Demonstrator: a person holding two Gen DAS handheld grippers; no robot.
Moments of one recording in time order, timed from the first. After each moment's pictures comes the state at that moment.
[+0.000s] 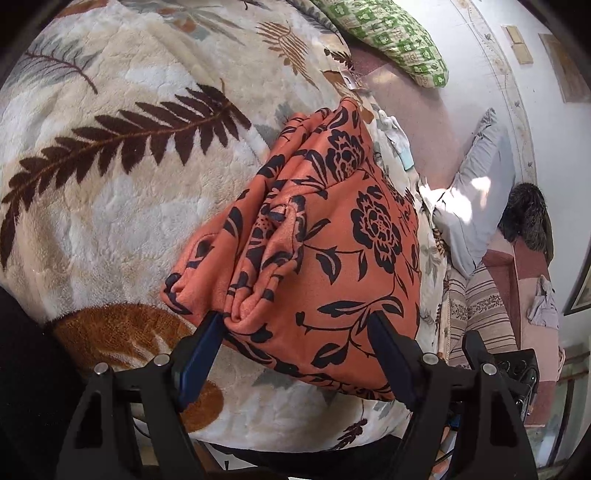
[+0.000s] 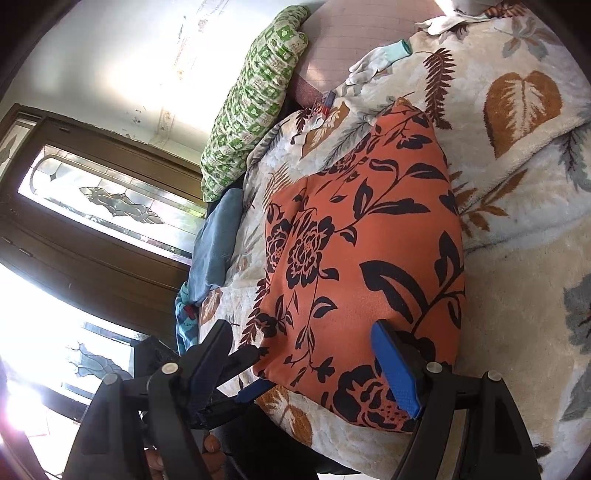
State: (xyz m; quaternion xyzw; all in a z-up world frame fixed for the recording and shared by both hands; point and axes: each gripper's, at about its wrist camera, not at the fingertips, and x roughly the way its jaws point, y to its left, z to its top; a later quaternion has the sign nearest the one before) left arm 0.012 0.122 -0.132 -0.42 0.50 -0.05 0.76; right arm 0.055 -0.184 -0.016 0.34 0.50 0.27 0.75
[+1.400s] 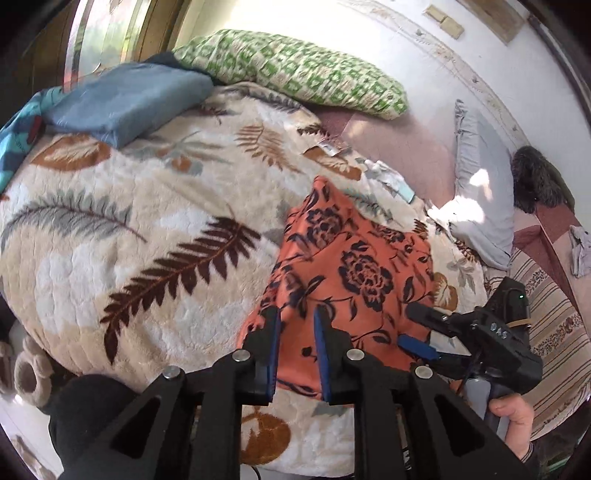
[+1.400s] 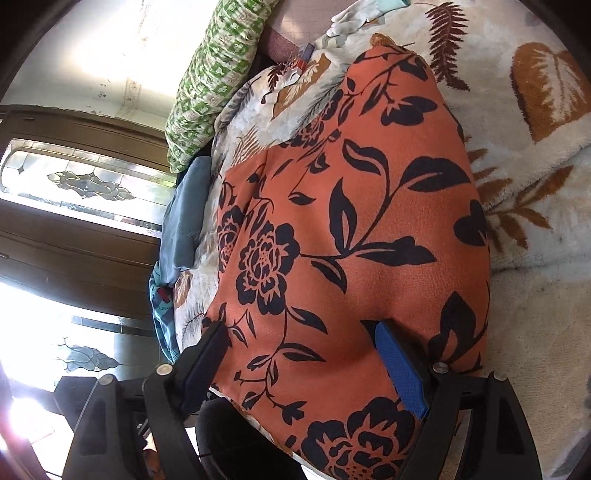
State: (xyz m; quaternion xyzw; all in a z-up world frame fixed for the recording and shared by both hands) left arm -0.010 0.123 -0.058 -0.25 0.40 0.01 0.88; right arm 0.113 -0.157 -0.056 0.31 0.58 0.27 0.70
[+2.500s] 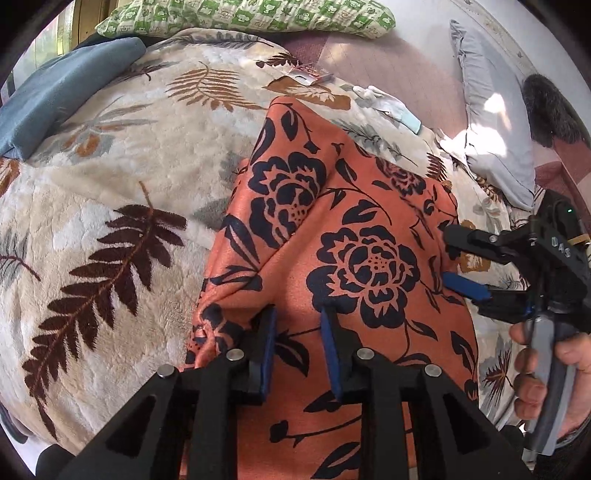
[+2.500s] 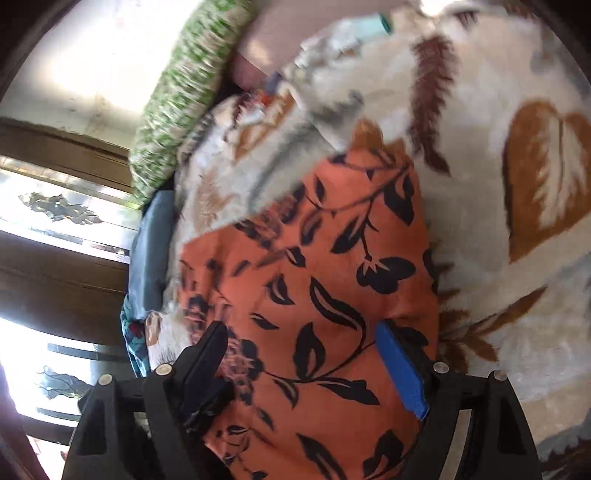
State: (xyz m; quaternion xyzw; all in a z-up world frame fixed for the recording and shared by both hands) left arm 0.092 0.079 -0.124 -0.17 0.51 -0.02 0.84; right arm 0.190 -0.181 -0.072 0.30 0.61 0.21 0.71
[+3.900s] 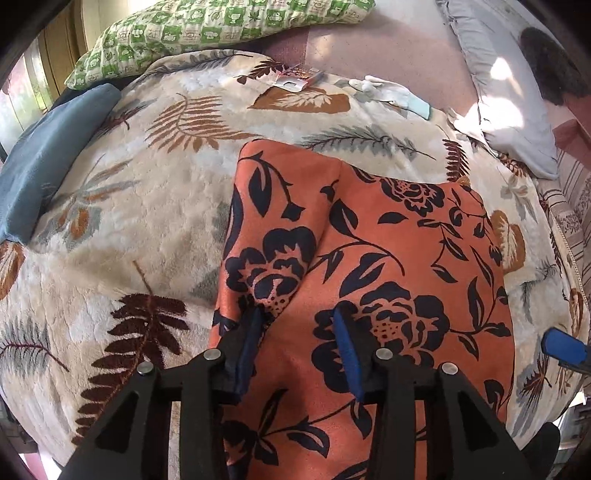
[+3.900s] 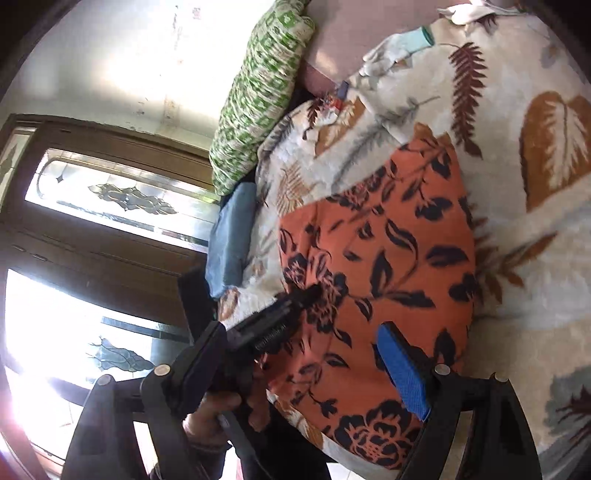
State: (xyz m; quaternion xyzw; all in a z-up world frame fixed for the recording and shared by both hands) left arm 0.143 0.070 -0.119 -0.07 0.52 0.00 0.85; right arm 0.134 -0.197 -0.011 0.35 0.53 0.32 0.70
